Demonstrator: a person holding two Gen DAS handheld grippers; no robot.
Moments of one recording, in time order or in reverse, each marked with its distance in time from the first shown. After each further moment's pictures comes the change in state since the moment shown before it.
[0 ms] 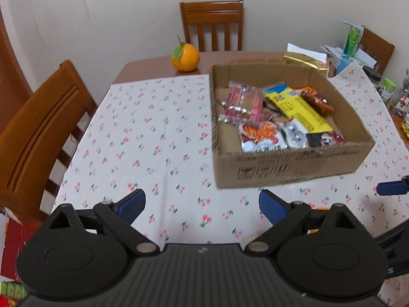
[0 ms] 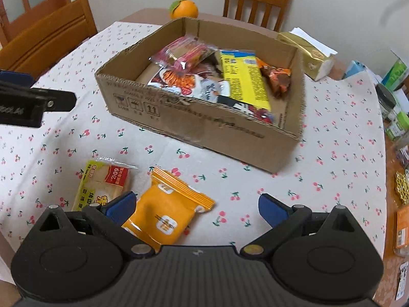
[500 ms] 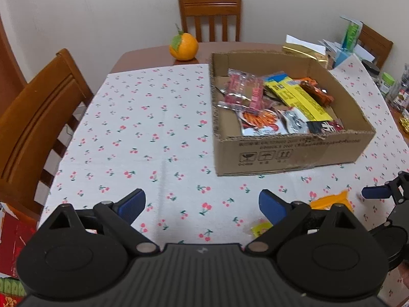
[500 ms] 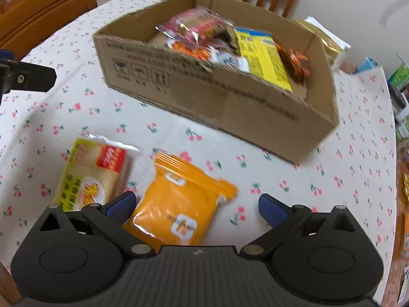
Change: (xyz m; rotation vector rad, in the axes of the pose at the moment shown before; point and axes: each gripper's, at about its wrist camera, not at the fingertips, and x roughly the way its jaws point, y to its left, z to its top) left arm 0.008 0.002 -0.007 0.004 0.030 -0.033; right arm 0.039 0.016 -0.012 -0.035 0.063 -0.045
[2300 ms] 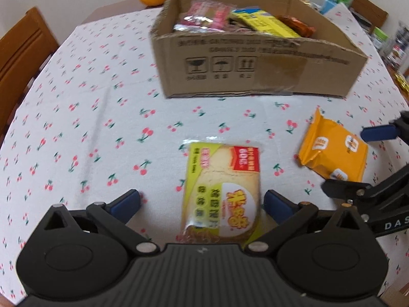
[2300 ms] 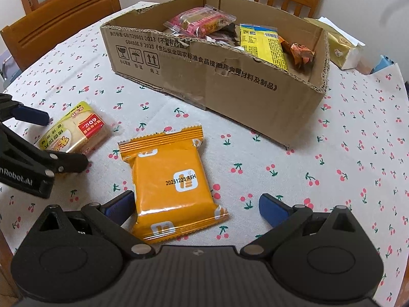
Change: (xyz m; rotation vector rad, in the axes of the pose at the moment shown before) left arm 0.042 -0.054 -0.056 0.017 0.157 -0.056; right arm 0.005 -0.044 -0.030 -0.074 -0.071 0.151
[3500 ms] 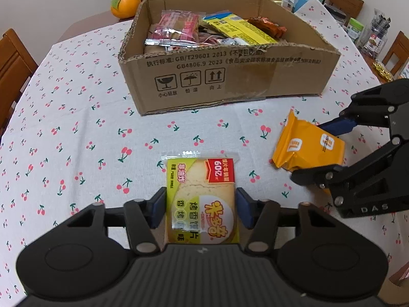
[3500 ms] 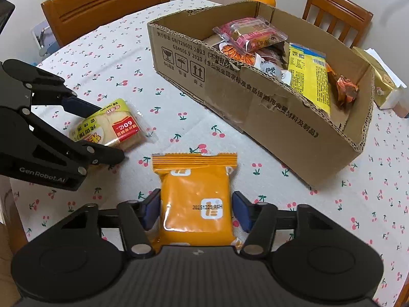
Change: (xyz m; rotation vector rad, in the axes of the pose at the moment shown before) left arm -0.006 -0.009 0.007 0.087 -0.006 -0.065; right arm -0.003 0.009 0.026 -0.204 0.033 0.130
